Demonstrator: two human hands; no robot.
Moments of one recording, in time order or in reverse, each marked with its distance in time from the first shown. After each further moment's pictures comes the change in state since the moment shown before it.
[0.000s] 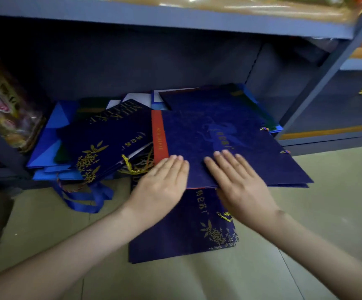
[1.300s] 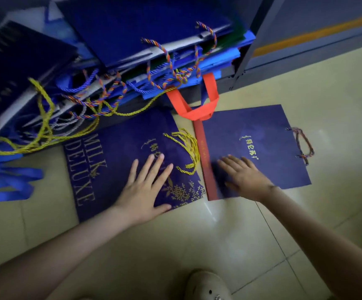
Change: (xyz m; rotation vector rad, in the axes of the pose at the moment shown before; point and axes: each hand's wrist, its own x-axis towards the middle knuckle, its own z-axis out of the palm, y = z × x) left_hand -0.059 0.113 0.167 -0.318 -0.748 0.039; right_hand -0.199 0.124 0.172 0.275 -0.811 0.209
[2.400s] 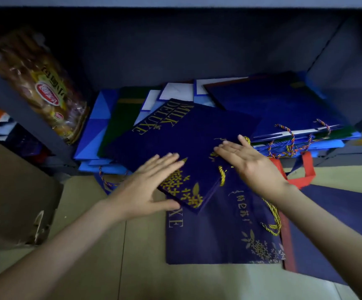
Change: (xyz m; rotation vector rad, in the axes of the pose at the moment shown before) left_hand -0.137 -0.172 -0.165 -0.349 0.189 -0.175; right_hand 0.136 -0.211 -0.221 -0.080 0.686 -0.625
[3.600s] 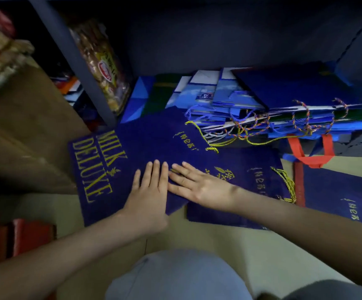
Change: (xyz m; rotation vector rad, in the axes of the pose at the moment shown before) left_hand -0.123 0.097 0.020 0.485 -0.300 -0.670; right_hand 0.000 -0.178 0.019 -0.058 -0.073 -0.530
